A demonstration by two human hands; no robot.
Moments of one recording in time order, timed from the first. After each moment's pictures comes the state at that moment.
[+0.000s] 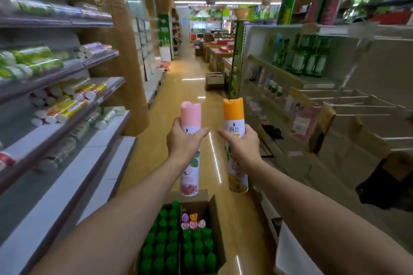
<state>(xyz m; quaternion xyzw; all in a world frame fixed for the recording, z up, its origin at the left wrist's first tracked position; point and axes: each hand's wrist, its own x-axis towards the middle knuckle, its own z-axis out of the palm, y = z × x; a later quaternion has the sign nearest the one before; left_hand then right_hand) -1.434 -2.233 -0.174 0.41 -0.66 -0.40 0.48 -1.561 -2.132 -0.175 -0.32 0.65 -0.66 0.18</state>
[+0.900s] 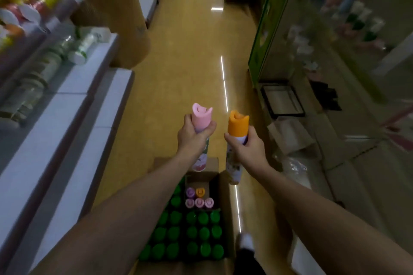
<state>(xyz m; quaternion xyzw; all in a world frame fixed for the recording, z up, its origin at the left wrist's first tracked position) -1.584 -2.548 -0.389 0.50 -0.61 -0.51 0.33 -1.719 -2.440 -0.387 -0.33 0.77 -0.48 0.28</state>
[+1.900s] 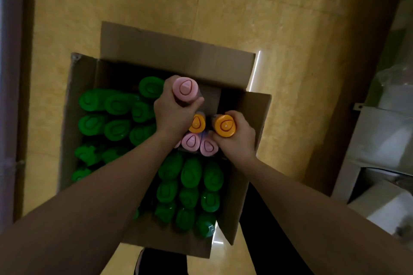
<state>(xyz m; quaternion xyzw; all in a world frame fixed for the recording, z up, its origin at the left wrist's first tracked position) -1.600 -2.591 -0.917 0.69 -0.58 -0.40 0.19 -1.743 -2.485 -0.935 -0.32 0.79 -0.23 0.47</state>
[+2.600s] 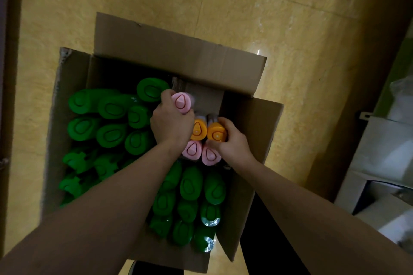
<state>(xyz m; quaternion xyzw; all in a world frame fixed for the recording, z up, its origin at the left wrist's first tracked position) -1.597 -2.590 -0.950 0.78 -0.55 -0.31 0.05 -1.735 -2.501 -0.970 -0.27 0.73 -0.16 0.61</state>
